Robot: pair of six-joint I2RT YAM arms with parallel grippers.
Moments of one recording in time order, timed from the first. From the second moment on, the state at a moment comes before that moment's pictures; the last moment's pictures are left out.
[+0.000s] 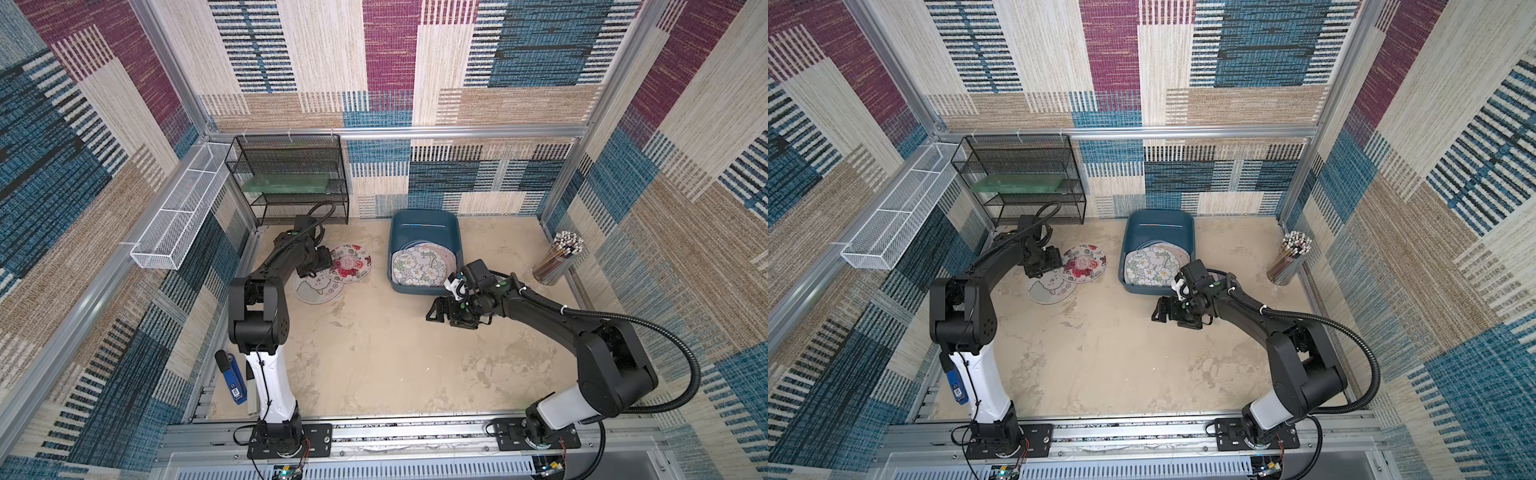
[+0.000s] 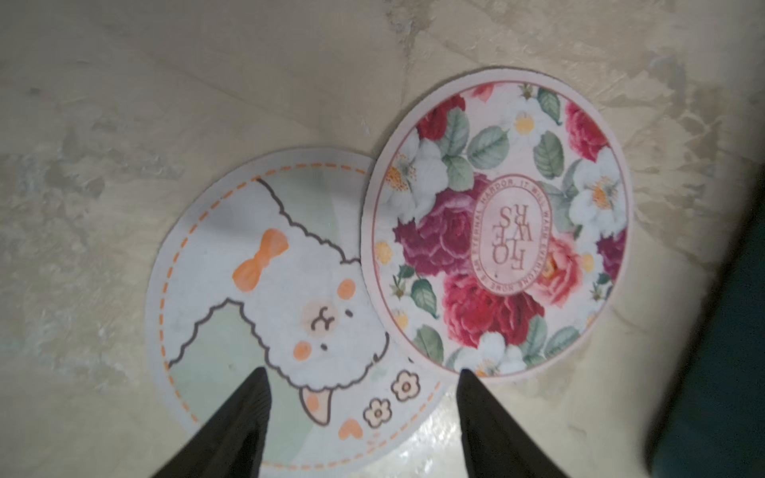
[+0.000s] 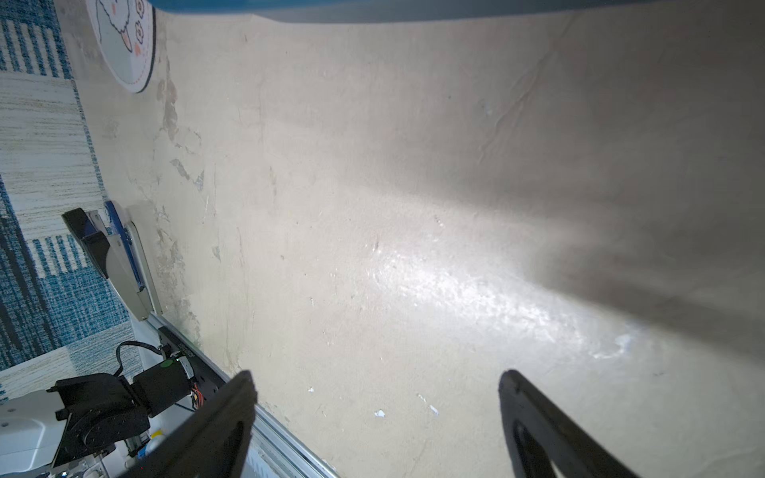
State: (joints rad) left arm -0.05 2.04 1.63 -0.75 0.02 -0.37; right arm 0.44 1.52 0.96 -0.60 -0.47 0.51
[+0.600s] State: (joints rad) left arm 0.04 2.22 1.81 -0.70 -0.05 -0.31; right arm 0.44 1.50 0.96 -0.61 -0.46 0.52
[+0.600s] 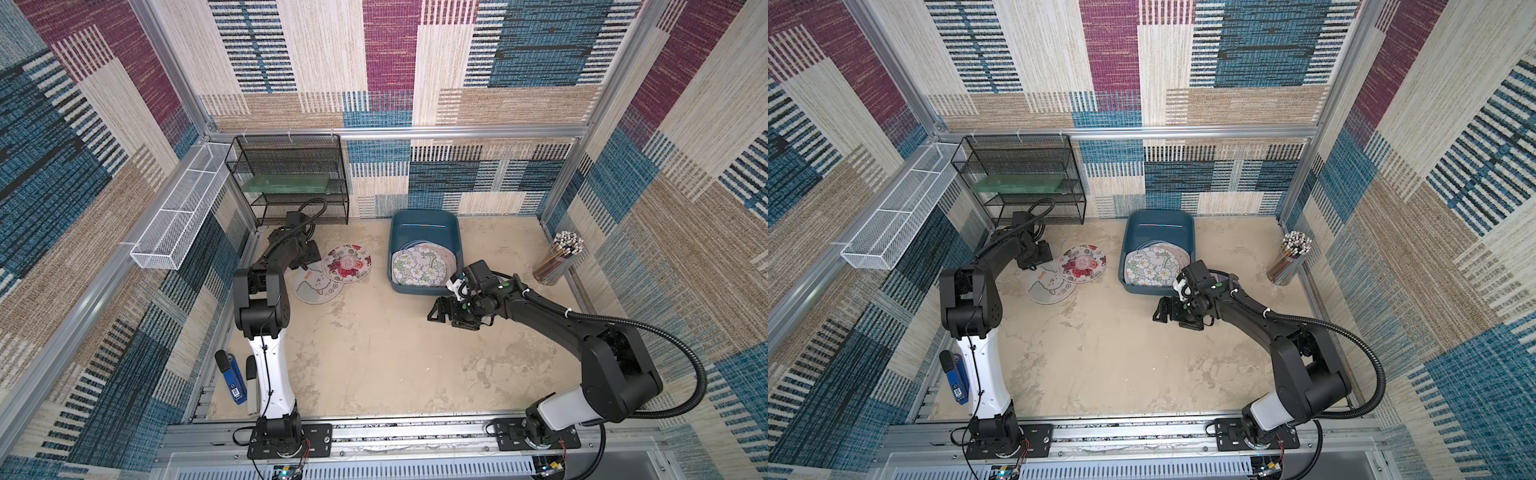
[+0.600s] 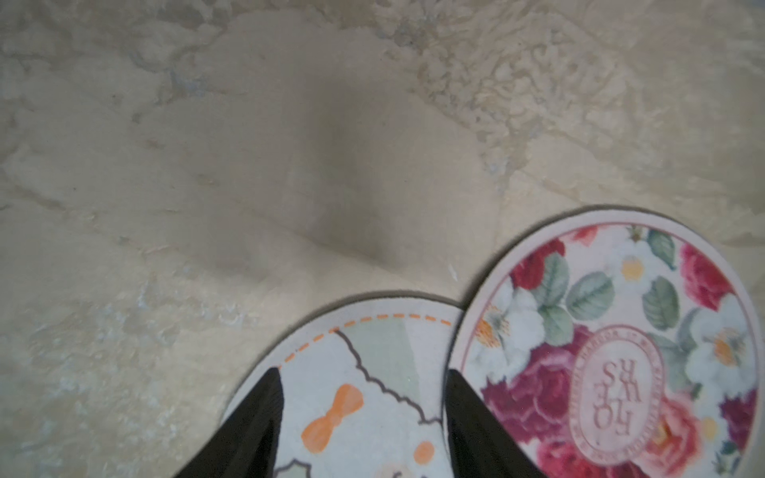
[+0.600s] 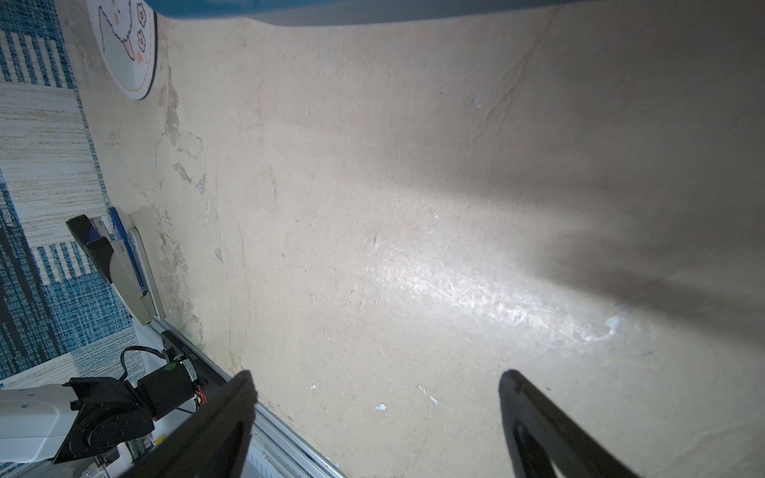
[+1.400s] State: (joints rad) left arm 0.12 2.37 1.98 -0.80 0.19 -0.23; right arm 0.46 1.52 1.02 -0.61 -0.46 0.54
